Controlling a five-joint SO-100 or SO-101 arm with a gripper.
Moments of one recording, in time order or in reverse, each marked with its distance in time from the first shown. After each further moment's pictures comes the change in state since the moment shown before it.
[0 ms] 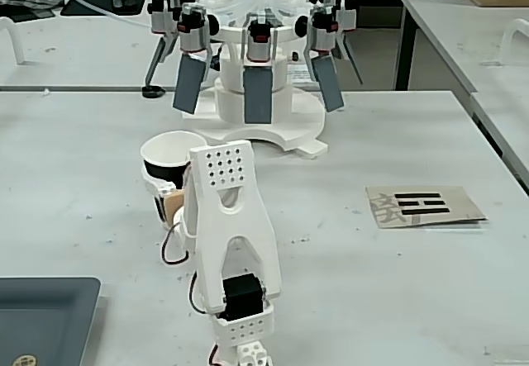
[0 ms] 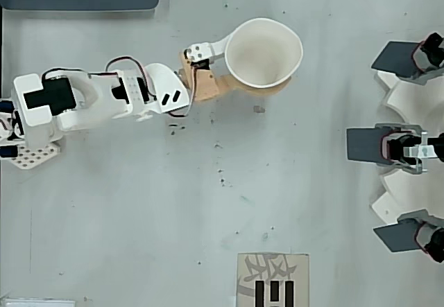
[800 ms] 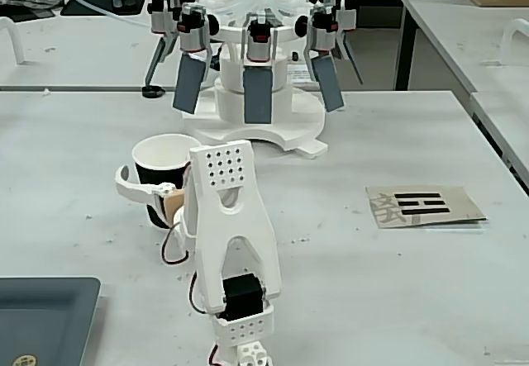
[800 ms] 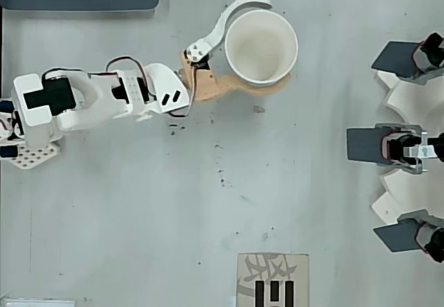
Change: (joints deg) arm 0.0 0.0 0.0 0.0 -0.4
